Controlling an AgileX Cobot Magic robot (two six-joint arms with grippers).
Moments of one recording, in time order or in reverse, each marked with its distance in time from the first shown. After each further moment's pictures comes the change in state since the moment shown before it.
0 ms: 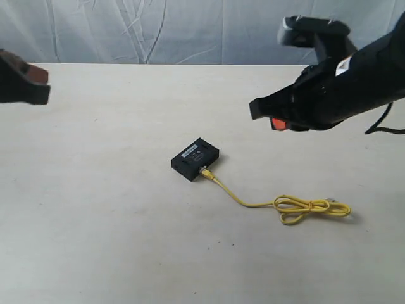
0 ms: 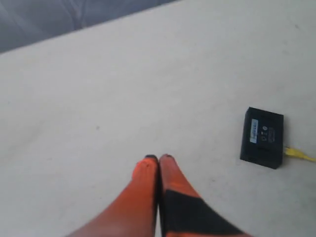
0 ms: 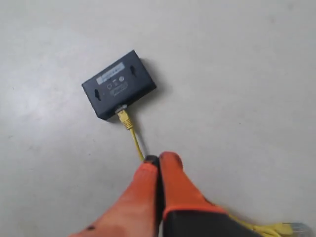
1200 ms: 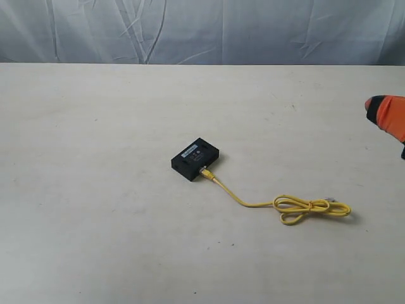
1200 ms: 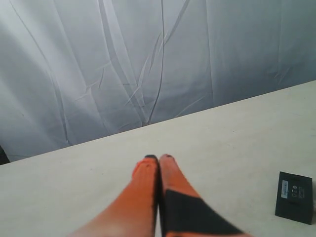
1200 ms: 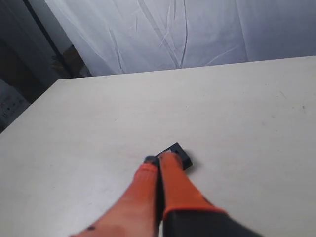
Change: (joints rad) left arm 0.000 -0.658 0.375 0.014 -0.237 0.006; right arm -0.006 -0.850 0.431 0.054 -0.213 0.061
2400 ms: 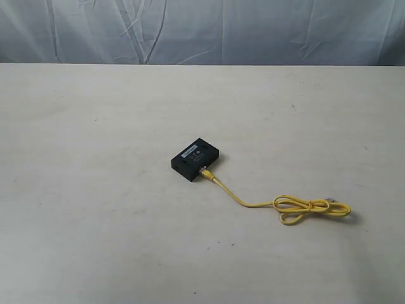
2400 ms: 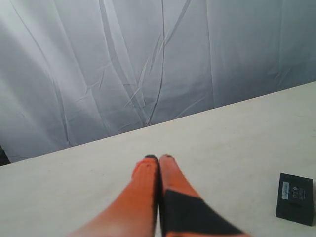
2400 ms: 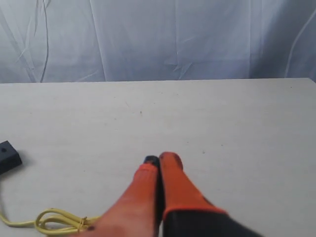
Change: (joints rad) left arm 0.000 0.000 0.000 0.000 -0.004 0.000; right arm -0.378 -0.551 0.505 -0.324 -0.095 -0.019
